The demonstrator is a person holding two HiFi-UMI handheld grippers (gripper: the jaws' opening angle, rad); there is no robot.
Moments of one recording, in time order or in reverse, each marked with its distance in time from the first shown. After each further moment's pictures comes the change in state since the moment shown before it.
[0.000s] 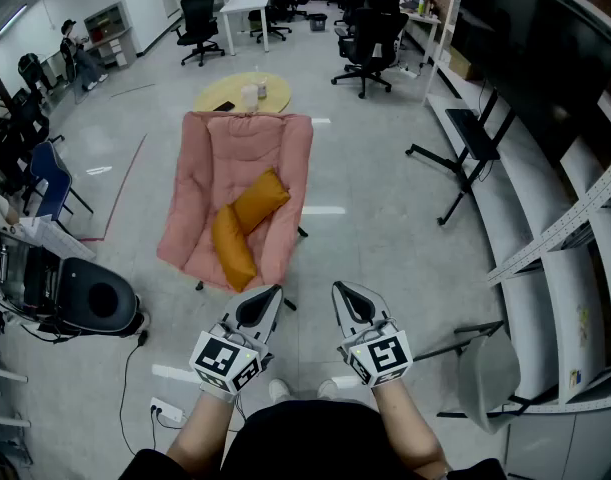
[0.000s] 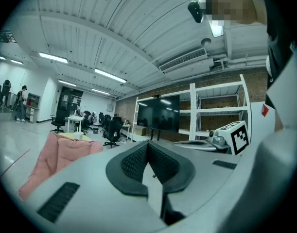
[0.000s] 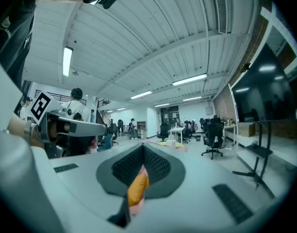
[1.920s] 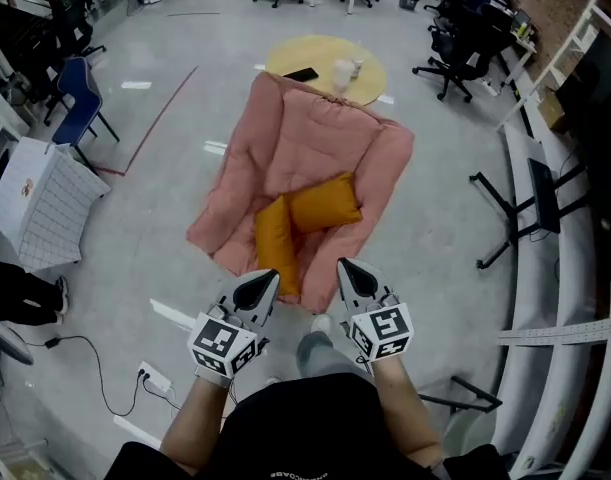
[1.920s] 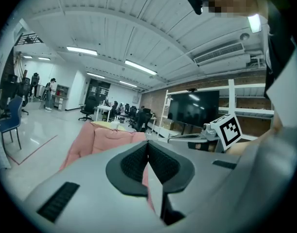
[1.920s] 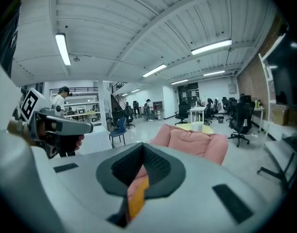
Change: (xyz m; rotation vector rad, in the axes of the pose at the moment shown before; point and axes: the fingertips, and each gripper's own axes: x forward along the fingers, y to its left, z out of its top) left arm 0.018 0.287 -0.045 -0.135 0.095 0.276; right arm 0.316 0.020 -0.067 0.015 0.248 0.242
